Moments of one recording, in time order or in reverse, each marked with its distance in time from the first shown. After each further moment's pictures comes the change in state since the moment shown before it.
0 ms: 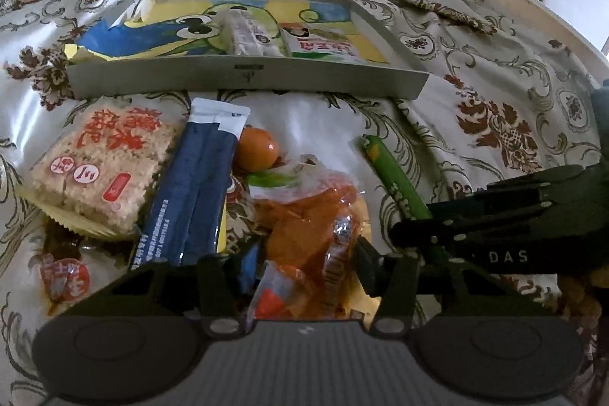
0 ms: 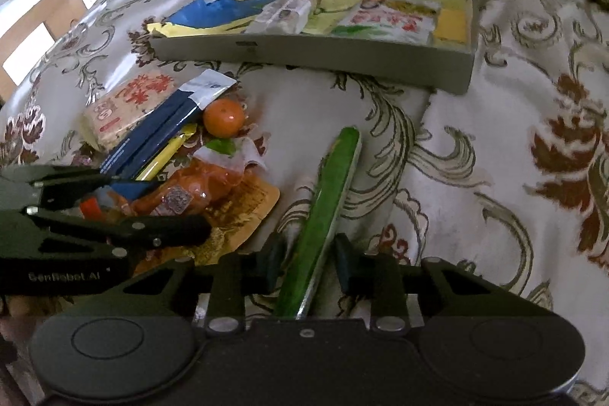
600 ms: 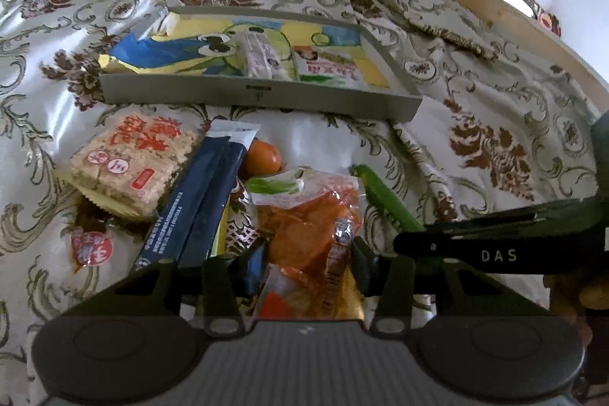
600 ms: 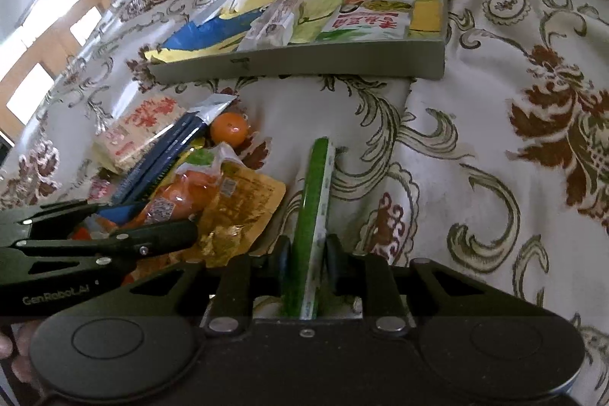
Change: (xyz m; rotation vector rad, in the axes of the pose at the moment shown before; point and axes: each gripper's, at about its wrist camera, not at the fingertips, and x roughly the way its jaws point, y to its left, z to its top) left arm -0.037 -0.016 -0.007 -0.066 -0.061 0.042; right arm -0.026 -0.005 -0.010 0.120 -0.026 0.035
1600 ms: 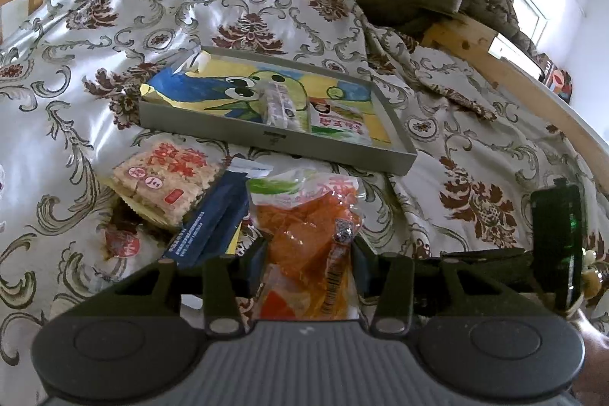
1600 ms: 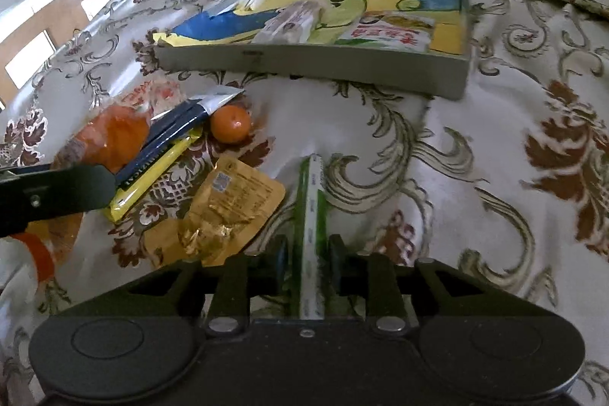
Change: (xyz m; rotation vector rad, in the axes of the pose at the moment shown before) left arm -0.041 -0.003 -0.004 -0.110 -0.147 0.024; right arm 0.024 0.013 -0.005 -0.144 -0.057 -0.062
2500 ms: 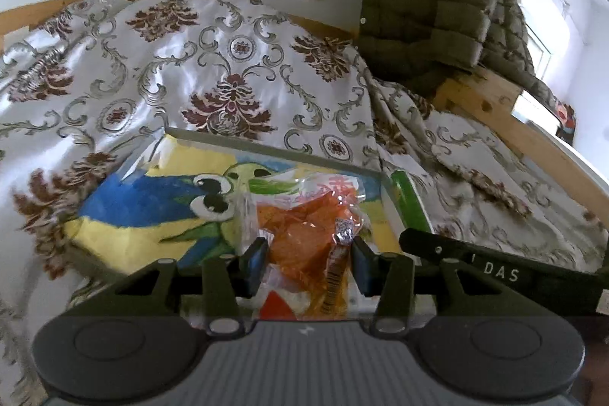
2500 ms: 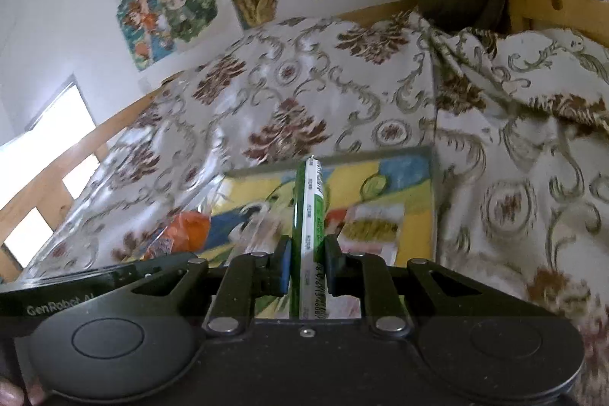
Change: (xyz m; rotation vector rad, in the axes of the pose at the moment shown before) left arm 0.113 -0.009 0.128 -0.002 -0.135 -0.006; right arm -0.009 -0.074 0.135 0.190 -0.401 0.050
